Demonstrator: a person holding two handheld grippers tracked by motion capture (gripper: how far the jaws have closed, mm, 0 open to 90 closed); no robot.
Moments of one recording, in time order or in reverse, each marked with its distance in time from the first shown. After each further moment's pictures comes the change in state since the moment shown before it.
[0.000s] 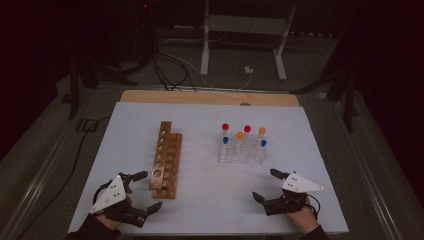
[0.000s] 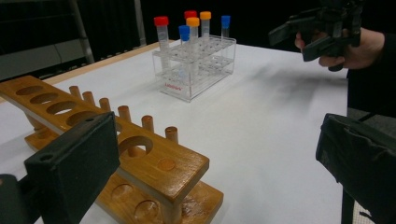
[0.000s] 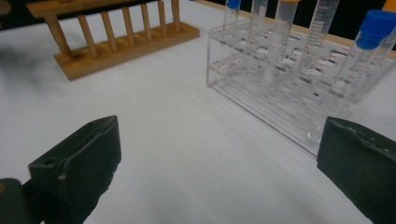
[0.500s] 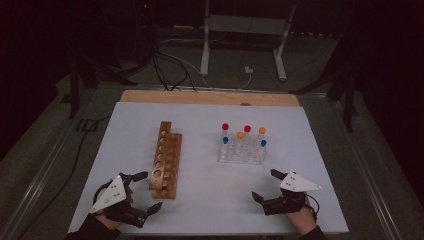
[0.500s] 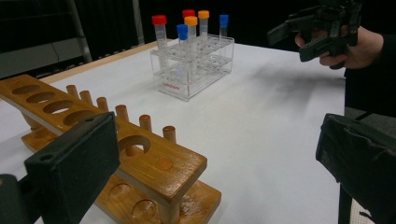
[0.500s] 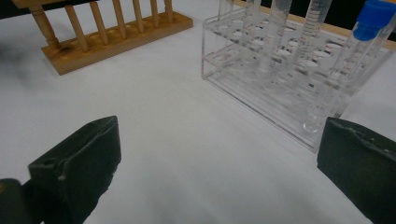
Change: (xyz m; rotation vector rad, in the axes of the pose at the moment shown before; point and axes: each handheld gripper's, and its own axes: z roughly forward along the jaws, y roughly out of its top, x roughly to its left) left arm 0.000 0.000 0.000 0.005 -0.006 -0.001; right arm 0.004 0.004 0.001 0.041 -0.035 0.009
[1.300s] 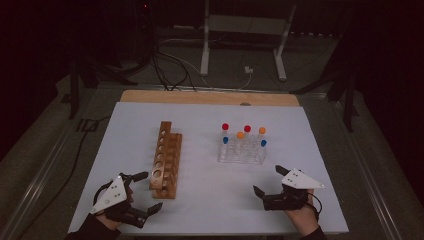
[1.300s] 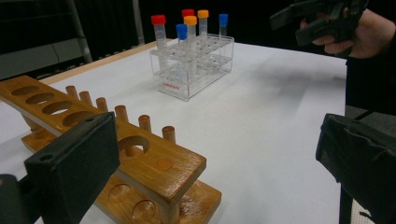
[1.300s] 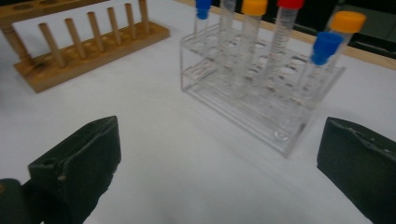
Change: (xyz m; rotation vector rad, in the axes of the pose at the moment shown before) left arm -0.001 0.000 0.001 0.003 0.001 0.007; right arm 0.005 0.021 -0.009 0.006 -0.112 0.024
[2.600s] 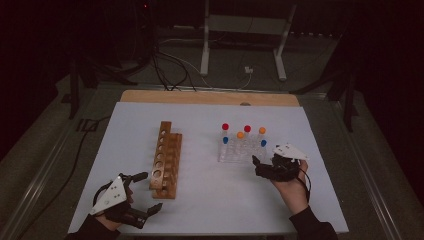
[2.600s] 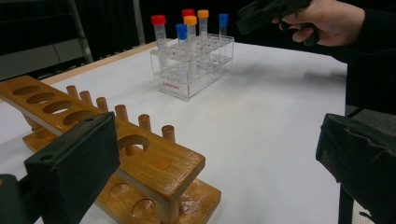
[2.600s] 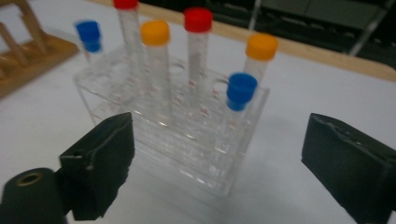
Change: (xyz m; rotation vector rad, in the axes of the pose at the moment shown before) left arm -0.001 0.000 -0.001 0.000 0.006 0.003; right arm -0.024 0.039 0.049 0.088 -0.266 0.109
